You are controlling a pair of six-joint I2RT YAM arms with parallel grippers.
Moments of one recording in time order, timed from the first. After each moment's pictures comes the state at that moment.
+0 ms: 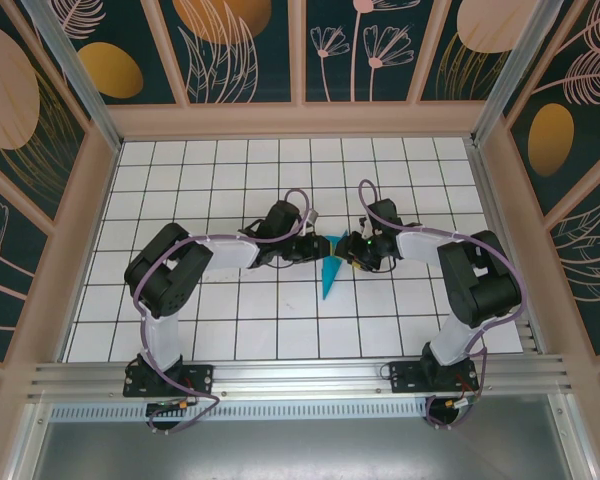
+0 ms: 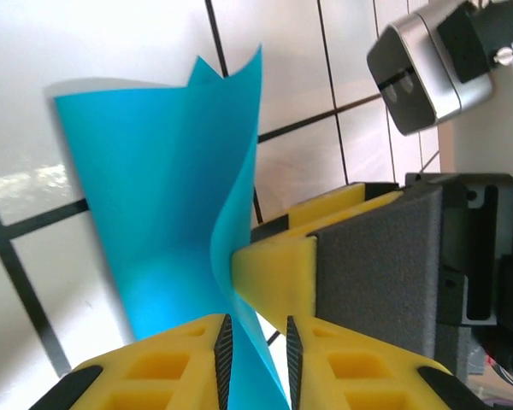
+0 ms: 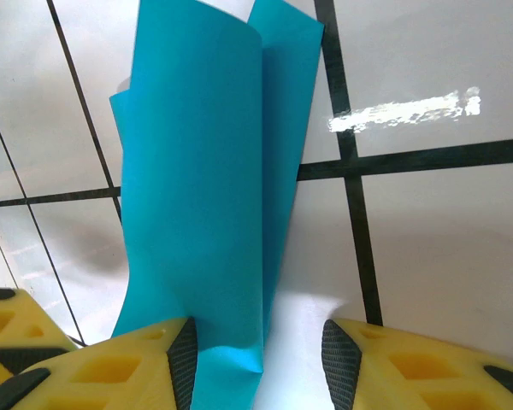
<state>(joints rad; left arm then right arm) -0.70 1.94 1.03 0.21 0.54 -0.84 0.38 1.69 0.82 -0.24 -0.47 0.70</state>
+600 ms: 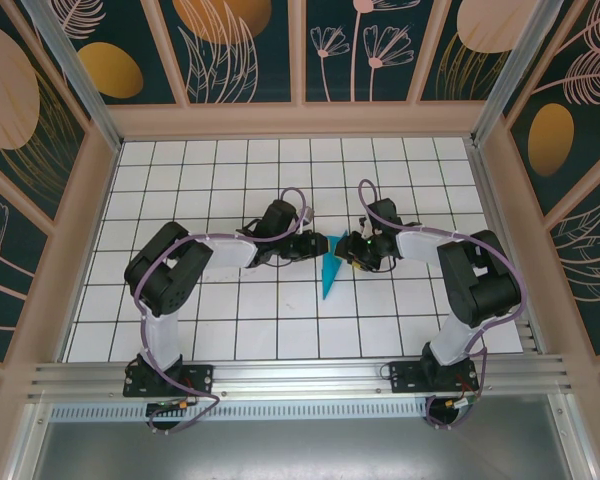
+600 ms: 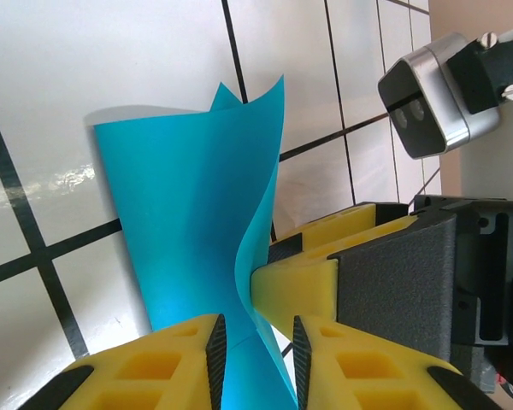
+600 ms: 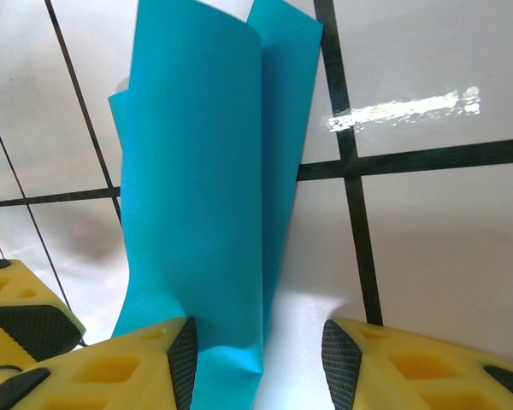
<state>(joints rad) -0.69 1.95 1.01 0.25 0.54 -0.85 0.38 1.70 0.82 -0.24 -0.47 0.70</state>
